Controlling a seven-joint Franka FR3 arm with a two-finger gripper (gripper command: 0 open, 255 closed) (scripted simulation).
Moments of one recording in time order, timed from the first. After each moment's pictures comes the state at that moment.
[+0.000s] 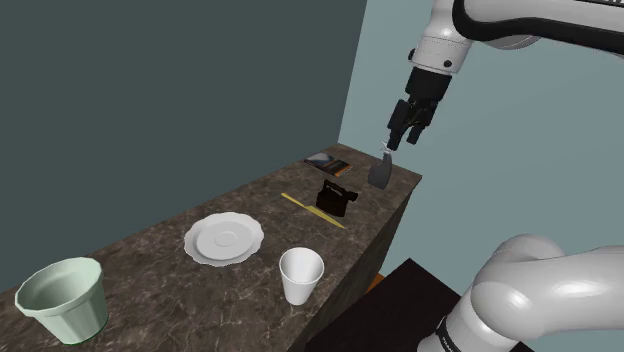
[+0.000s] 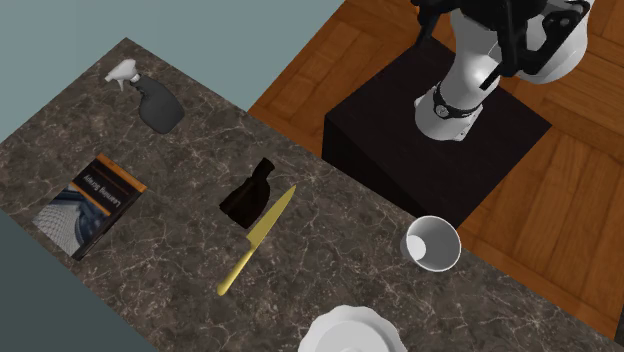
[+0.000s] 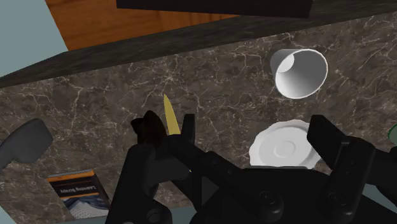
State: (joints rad) arm -0.02 -0.81 0.01 -2.28 0.04 1.51 -0.07
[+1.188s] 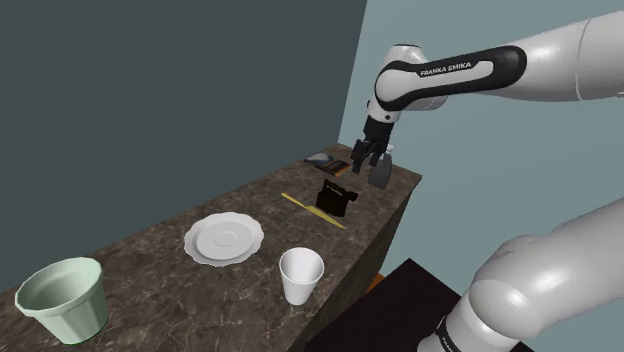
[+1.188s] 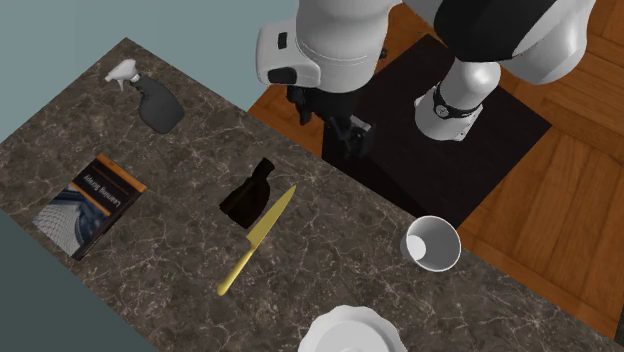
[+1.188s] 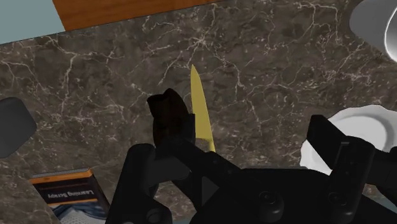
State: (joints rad) arm -0.06 -0.41 -0.12 -2.36 -0.02 2.00 -0.23
